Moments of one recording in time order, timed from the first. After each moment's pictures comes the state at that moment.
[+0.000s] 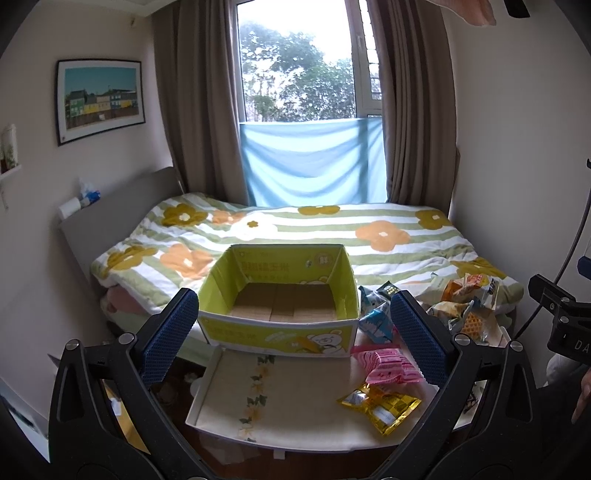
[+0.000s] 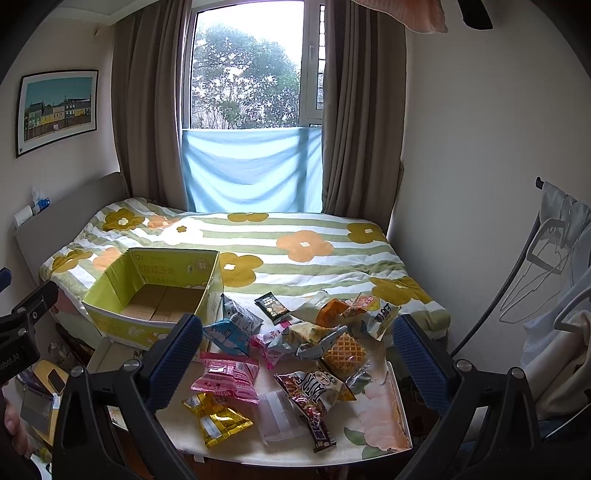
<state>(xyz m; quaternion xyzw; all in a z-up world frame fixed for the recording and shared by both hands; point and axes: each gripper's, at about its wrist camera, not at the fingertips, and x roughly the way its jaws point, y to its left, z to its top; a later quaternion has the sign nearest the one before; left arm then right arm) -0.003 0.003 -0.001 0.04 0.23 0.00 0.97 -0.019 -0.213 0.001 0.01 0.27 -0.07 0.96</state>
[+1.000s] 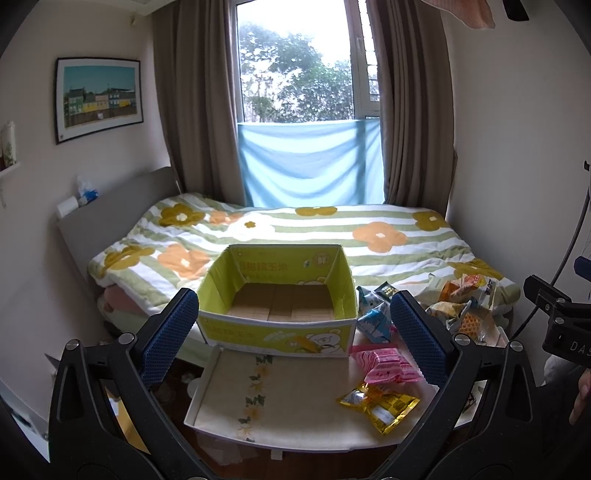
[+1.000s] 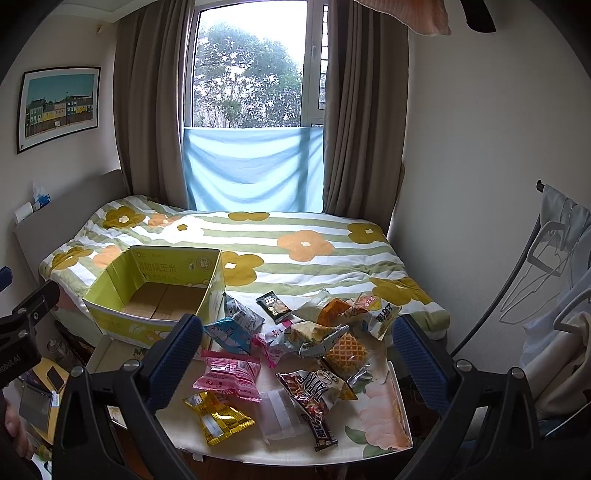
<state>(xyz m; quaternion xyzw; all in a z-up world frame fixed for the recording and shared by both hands) -0.007 0.004 -0.004 0.04 0.23 0.00 0.97 -0.022 -0.208 -0.004 0.00 0.27 -0.07 0.96</state>
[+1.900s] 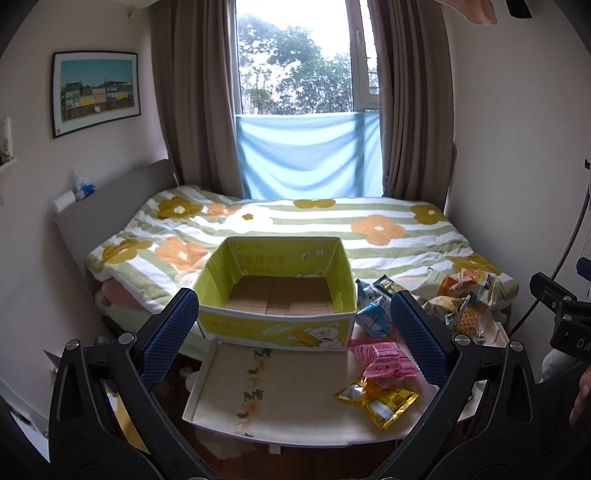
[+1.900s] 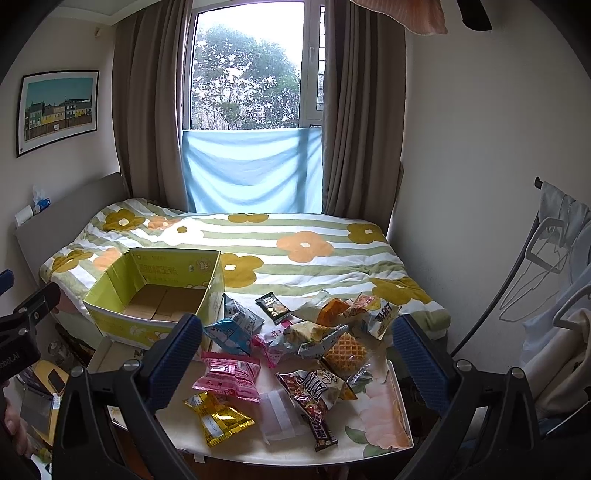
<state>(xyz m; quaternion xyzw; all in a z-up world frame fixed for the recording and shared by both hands) 0.002 0.009 -0.005 0.03 0.25 -0.01 0.97 -0.020 -0.211 0.001 0.01 0.27 -0.08 0.96</state>
